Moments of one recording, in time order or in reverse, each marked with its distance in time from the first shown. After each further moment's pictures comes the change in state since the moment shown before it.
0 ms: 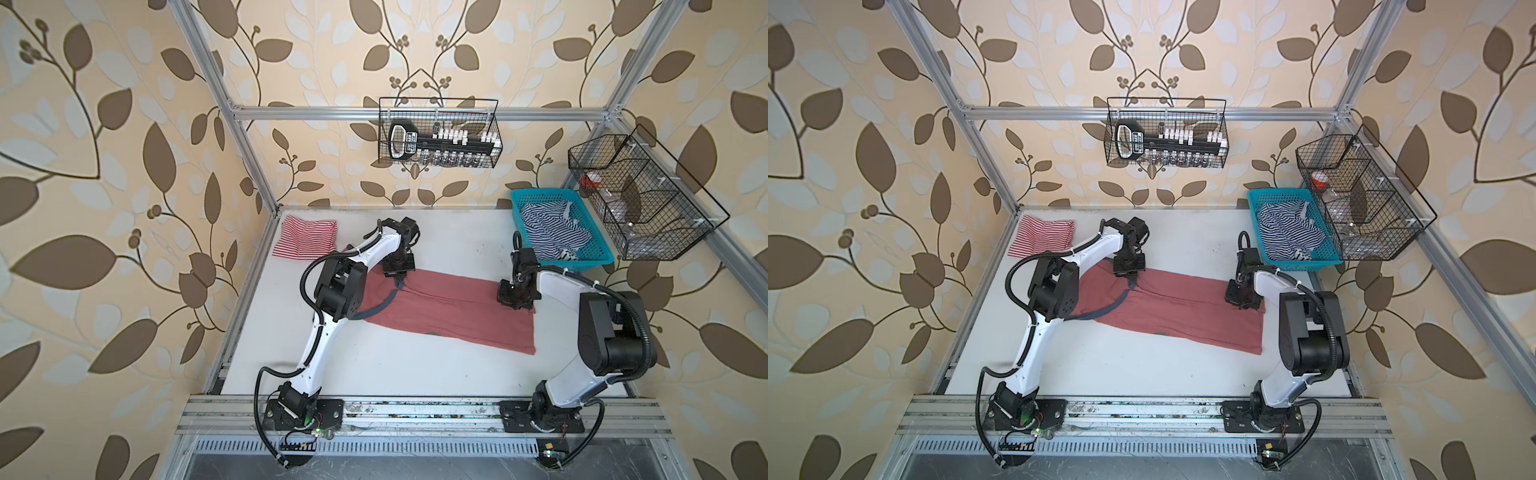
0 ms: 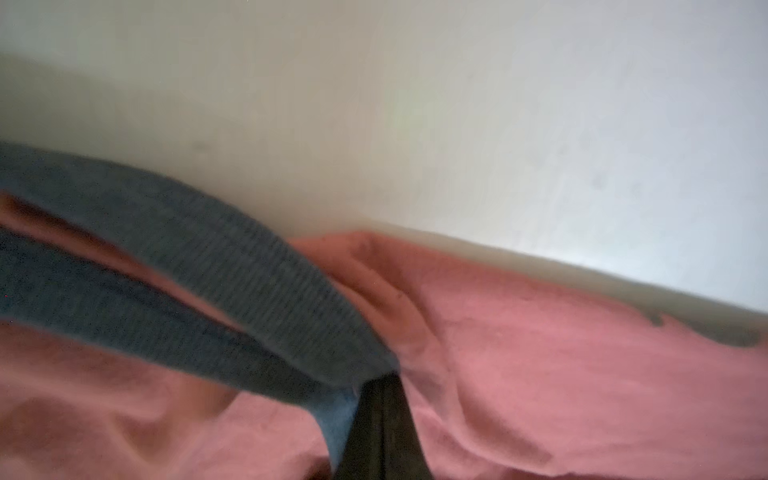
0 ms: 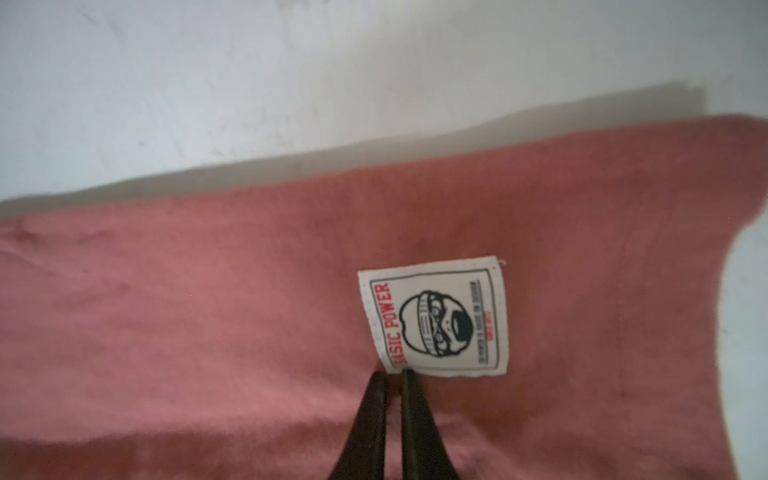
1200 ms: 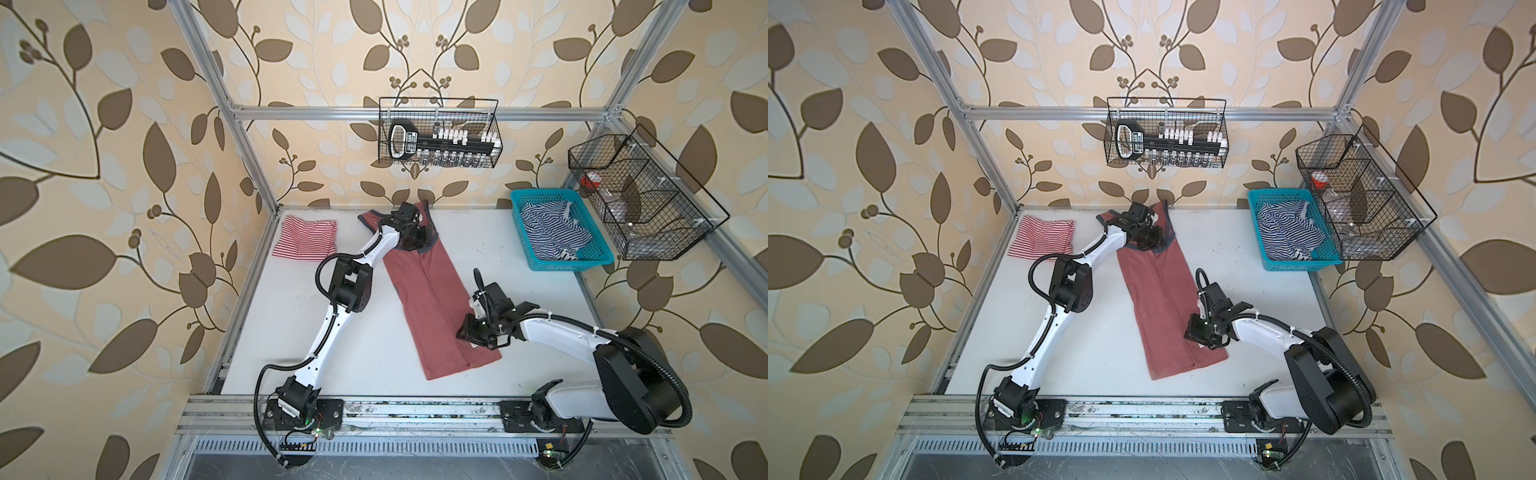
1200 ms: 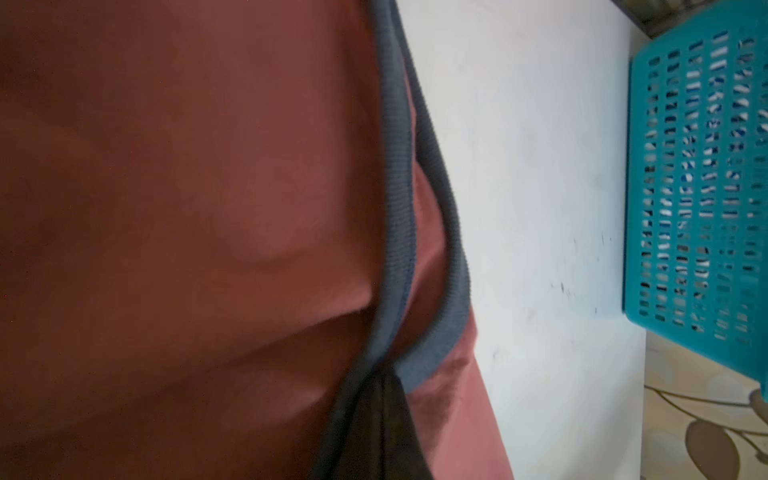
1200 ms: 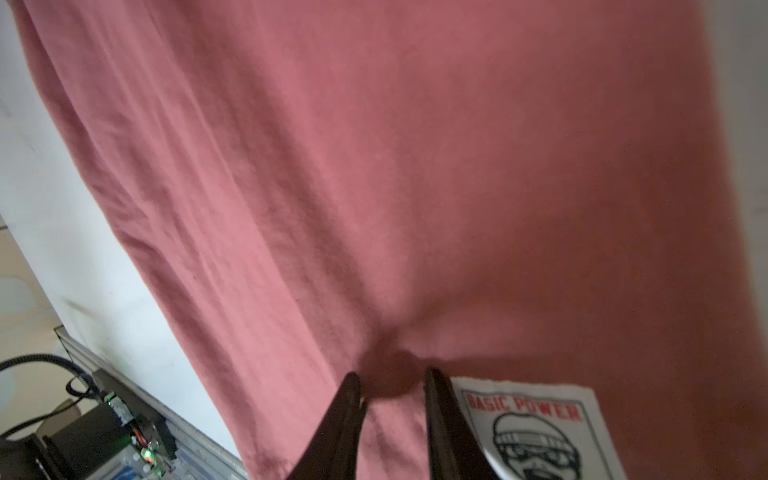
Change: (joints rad) left arm 0.067 0.310 0.379 0.479 0.378 0.046; right arm 0.513 -0.269 -0.332 0.179 -0.323 0.361
